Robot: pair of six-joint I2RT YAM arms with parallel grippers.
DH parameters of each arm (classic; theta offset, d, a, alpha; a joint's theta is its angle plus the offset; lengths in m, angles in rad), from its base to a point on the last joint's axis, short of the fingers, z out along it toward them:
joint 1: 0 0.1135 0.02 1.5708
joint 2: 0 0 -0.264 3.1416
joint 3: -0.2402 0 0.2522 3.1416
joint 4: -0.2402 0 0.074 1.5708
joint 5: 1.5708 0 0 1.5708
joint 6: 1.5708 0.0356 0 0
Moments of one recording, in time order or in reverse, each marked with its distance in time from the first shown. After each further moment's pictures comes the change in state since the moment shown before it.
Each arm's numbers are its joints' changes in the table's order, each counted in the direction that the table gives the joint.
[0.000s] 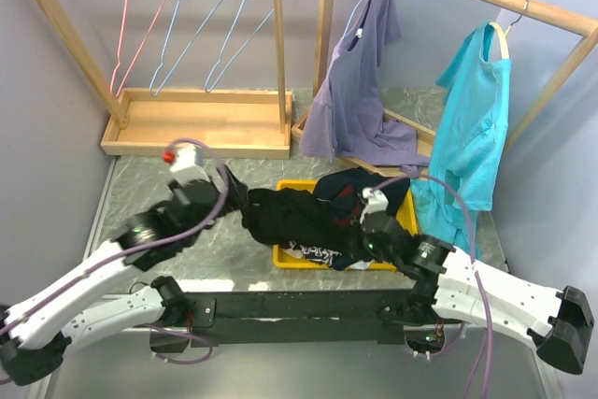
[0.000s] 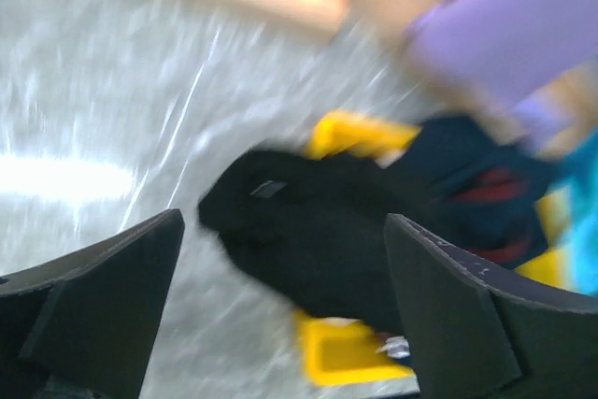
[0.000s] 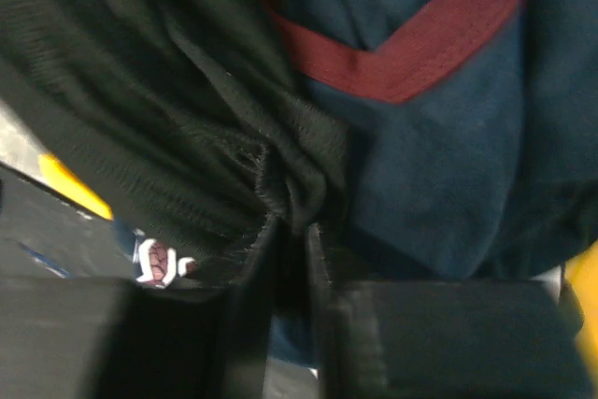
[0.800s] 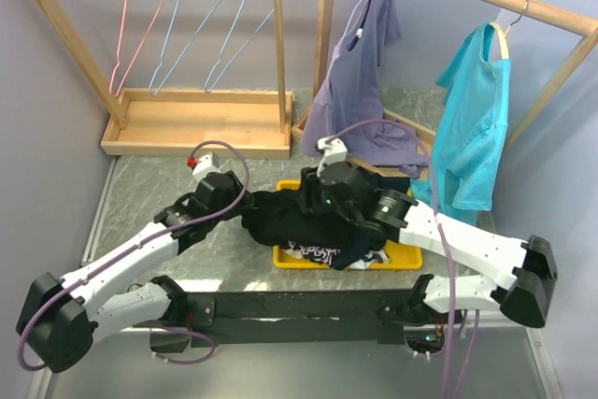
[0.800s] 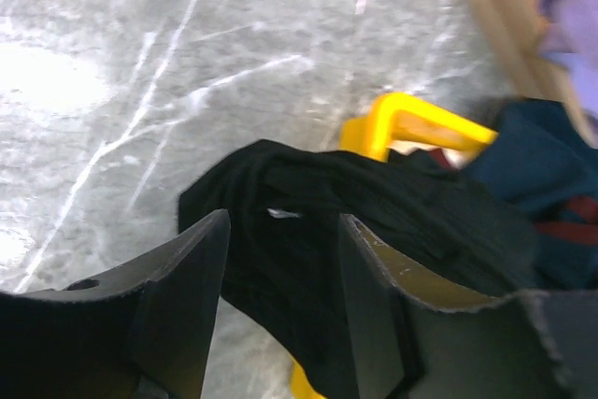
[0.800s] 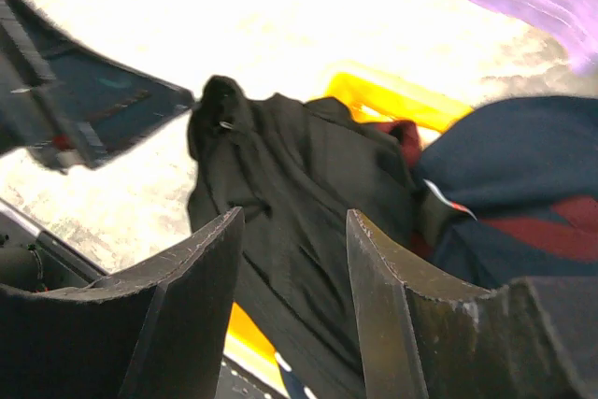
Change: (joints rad) left arm 0.228 -0.230 0.278 0.359 0.300 -0.094; right arm 0.032 -0.435 -0.496 0.090 0.108 -0.185
